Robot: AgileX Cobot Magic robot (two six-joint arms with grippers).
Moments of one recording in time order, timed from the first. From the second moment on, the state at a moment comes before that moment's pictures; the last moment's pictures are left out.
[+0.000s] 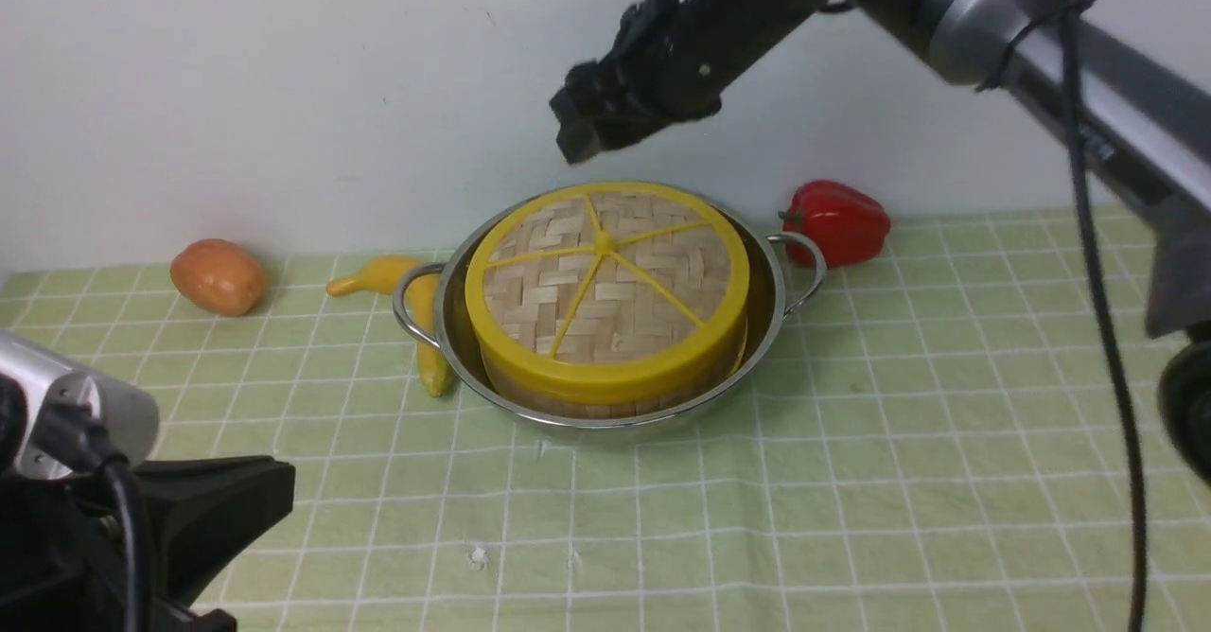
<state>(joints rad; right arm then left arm) 0.51 2.23 -2.46 0.29 1.23 -0.06 -0.22 0.64 -0.65 -0.49 0.71 0.40</state>
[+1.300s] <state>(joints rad) 0.42 0.92 -0.54 0.13 0.27 0.01 -0.22 0.64 -0.65 -0.49 0.45 0.40</state>
